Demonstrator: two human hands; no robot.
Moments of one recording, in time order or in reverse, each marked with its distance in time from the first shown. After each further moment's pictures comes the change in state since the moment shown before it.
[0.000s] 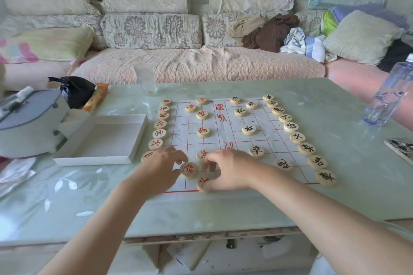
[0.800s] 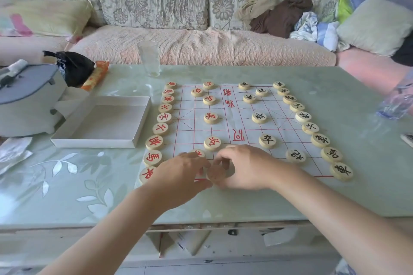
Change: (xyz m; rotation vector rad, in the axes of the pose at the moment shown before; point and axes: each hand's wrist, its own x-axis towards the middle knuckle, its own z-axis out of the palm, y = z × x) left_hand -0.027 0.024 0.025 -0.033 -0.044 0.114; right_hand -0.005 0.004 0.016 0.021 -0.033 0.023
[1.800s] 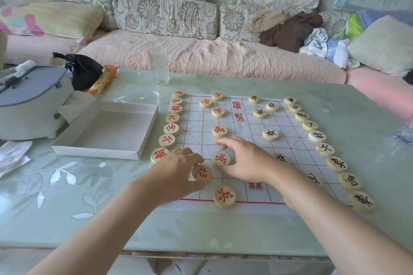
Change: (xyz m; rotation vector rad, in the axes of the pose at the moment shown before) left_hand 0.029 -0.040 -0.018 -0.017 0.011 -0.041; right_hand 0.064 0.018 -0.009 0.094 0.081 0.052
